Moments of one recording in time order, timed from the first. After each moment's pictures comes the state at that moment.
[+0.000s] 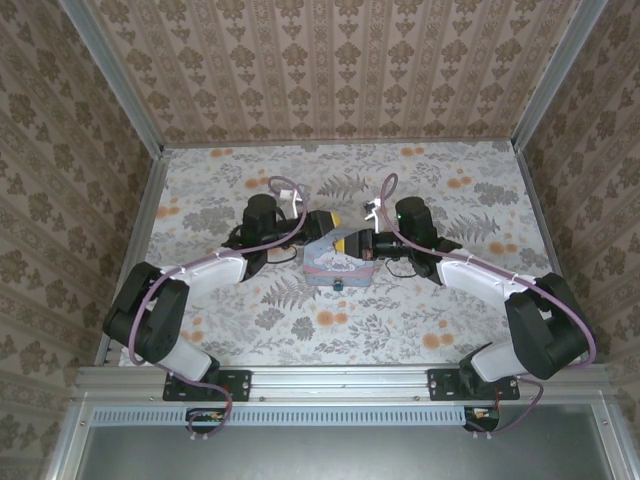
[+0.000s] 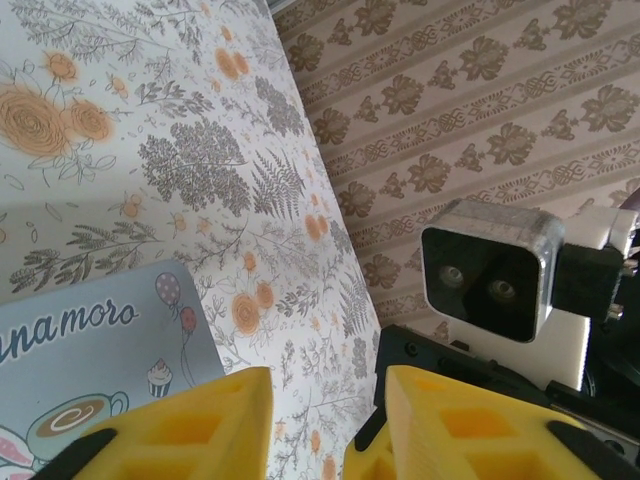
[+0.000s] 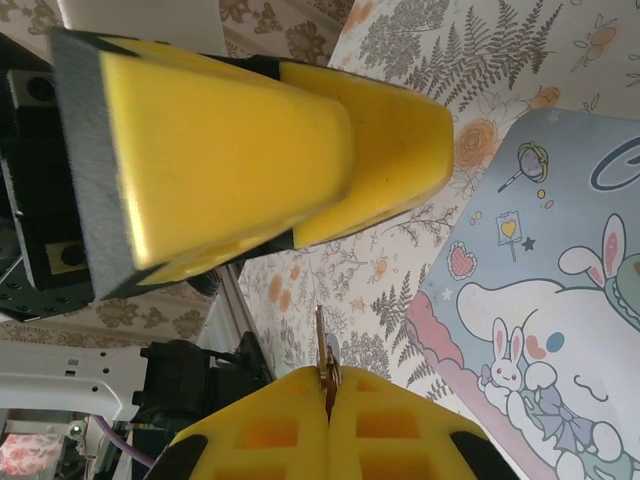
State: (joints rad) left arm -0.58 1.53 0.77 0.51 0.68 -0.96; right arm 0.46 1.43 0.76 0.21 -0.78 0.69
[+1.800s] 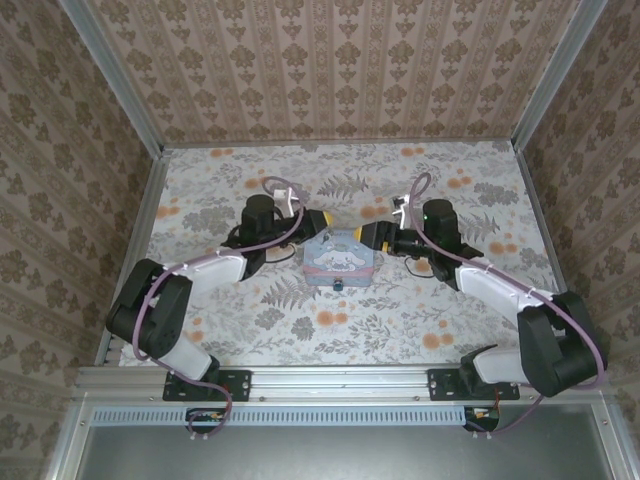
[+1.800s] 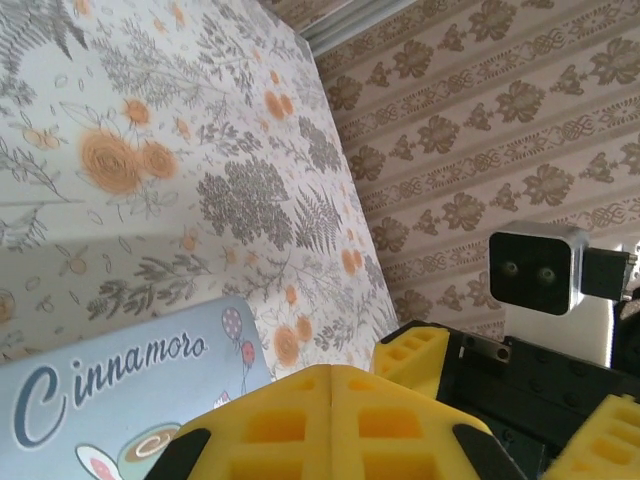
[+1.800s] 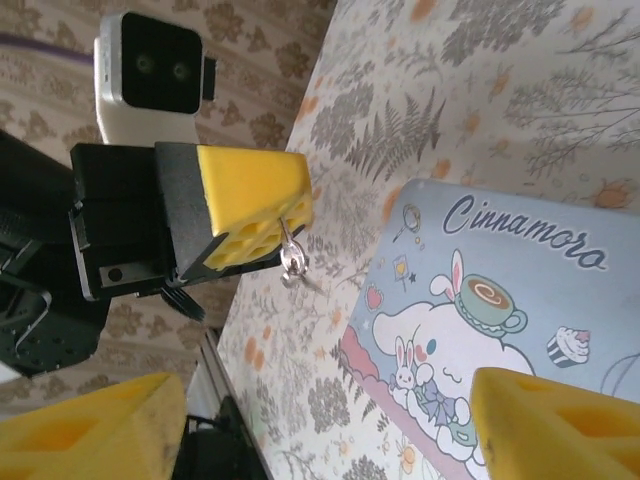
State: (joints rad) left arm -0.55 1.55 0.77 0.52 0.61 -0.94; right arm 0.32 1.31 0.66 0.25 -0.73 0.73
